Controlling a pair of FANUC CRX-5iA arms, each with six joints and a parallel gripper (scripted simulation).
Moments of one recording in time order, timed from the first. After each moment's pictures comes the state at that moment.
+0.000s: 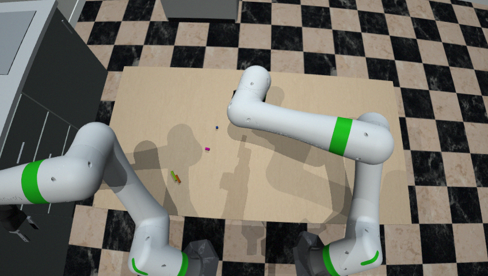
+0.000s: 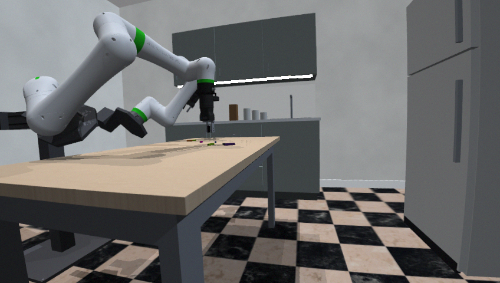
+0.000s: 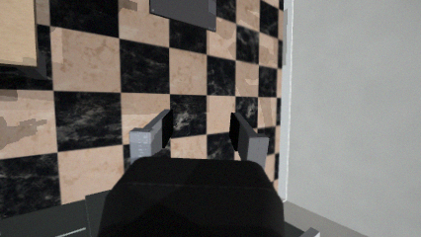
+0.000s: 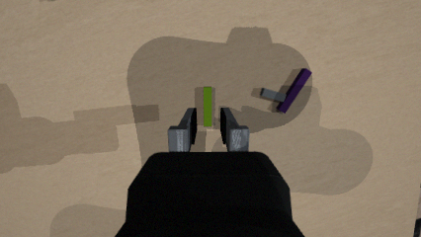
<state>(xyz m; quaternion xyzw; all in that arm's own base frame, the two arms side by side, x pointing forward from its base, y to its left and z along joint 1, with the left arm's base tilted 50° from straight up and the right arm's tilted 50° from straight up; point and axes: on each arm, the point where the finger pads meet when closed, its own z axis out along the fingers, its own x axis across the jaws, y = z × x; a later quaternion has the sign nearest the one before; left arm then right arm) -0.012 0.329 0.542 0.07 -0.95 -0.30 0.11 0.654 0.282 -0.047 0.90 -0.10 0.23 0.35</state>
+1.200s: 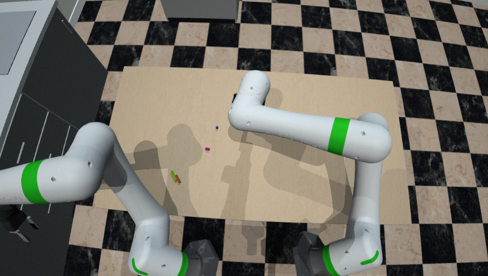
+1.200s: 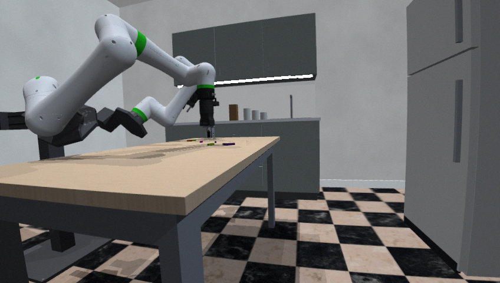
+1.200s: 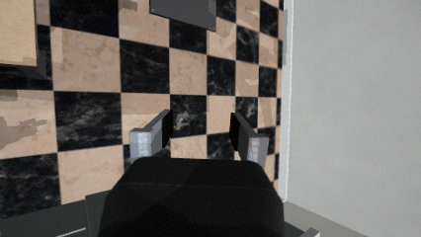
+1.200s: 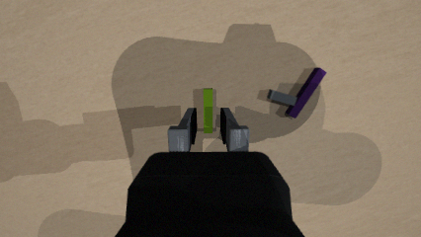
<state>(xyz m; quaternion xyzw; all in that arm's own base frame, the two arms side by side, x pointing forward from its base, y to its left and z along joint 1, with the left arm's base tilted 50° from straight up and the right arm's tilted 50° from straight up) -0.012 0.329 0.542 0.07 -0.95 -0.30 0.11 0.663 0.263 -0.066 0.90 -0.10 0.23 0.35</state>
